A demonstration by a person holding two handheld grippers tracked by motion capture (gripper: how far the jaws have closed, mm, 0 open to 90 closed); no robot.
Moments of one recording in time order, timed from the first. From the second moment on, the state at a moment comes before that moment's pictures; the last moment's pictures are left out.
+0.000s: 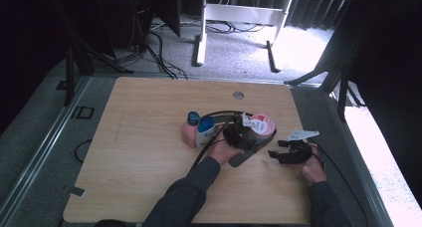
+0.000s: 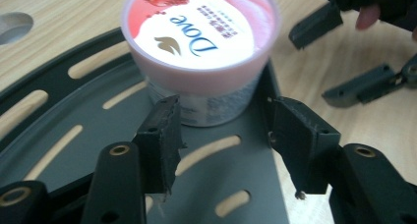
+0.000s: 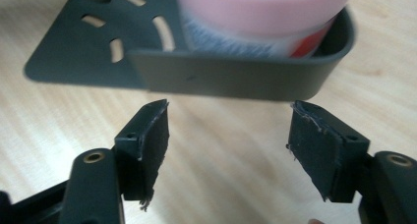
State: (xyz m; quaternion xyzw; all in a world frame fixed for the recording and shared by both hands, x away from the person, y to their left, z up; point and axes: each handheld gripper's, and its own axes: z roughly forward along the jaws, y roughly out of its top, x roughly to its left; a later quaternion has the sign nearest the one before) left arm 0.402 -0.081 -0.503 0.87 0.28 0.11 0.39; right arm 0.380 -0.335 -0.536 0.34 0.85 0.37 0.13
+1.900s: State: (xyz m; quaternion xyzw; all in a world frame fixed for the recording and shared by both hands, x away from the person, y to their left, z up) left arm 0.338 0.020 -0.405 0.86 0.25 0.14 0.42; right arm 0.320 -0.326 -0.559 0.36 0.84 0.37 0.16
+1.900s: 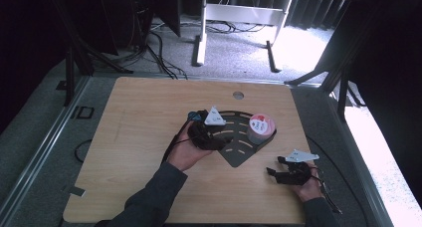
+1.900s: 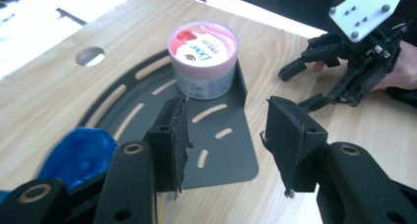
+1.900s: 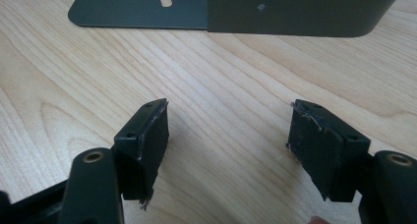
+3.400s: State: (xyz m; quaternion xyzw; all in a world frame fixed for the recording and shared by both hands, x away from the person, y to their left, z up) left arm 0.382 0.039 -0.415 0.89 0.27 0.19 0.32; right arm 0.320 -0.325 -0.559 0.35 0.85 0.37 0.16
